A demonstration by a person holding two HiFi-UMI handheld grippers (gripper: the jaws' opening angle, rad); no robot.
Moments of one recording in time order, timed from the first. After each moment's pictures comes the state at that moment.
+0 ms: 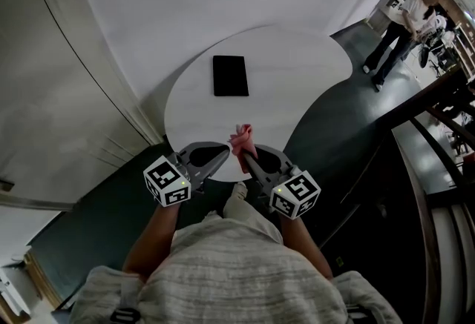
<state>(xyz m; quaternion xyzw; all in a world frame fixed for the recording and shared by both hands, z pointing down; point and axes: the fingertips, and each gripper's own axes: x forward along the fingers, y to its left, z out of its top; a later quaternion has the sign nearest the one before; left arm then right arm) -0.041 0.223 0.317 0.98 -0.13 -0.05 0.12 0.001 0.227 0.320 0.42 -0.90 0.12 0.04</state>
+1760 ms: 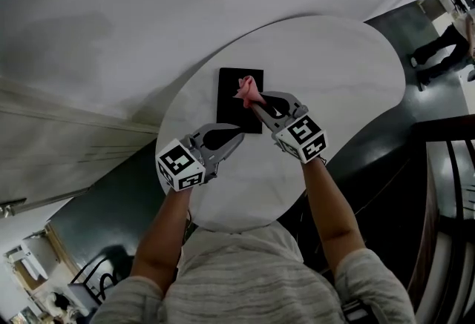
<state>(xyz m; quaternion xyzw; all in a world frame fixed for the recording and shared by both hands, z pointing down) 0.048 -0.062 0.414 0.97 -0.18 0.02 0.18 0.074 -0.141 0.442 0.30 -0.93 0.07 0.20</state>
